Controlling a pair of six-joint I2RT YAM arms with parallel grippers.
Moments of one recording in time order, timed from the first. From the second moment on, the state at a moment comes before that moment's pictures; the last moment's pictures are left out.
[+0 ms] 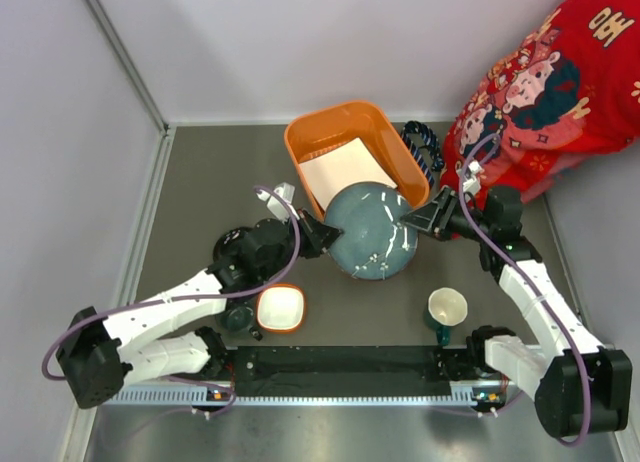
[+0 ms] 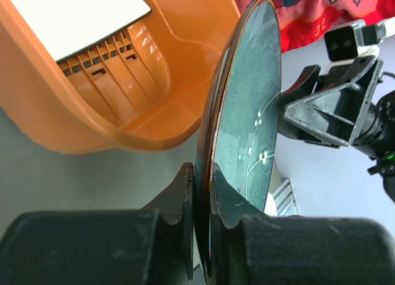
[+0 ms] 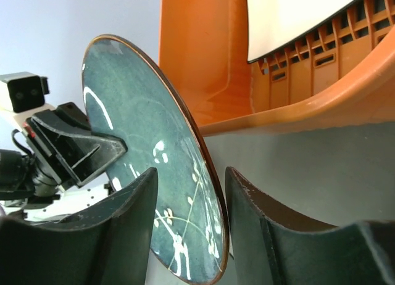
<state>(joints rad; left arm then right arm) -0.87 1.06 0.66 0.19 -0.13 -0.95 0.10 0.98 0.62 -0.01 -0.80 0.82</state>
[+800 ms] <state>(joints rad) -0.87 1.02 0.68 0.18 -0.08 -0.97 0.12 0.98 0.61 0.03 -0.79 0.81</state>
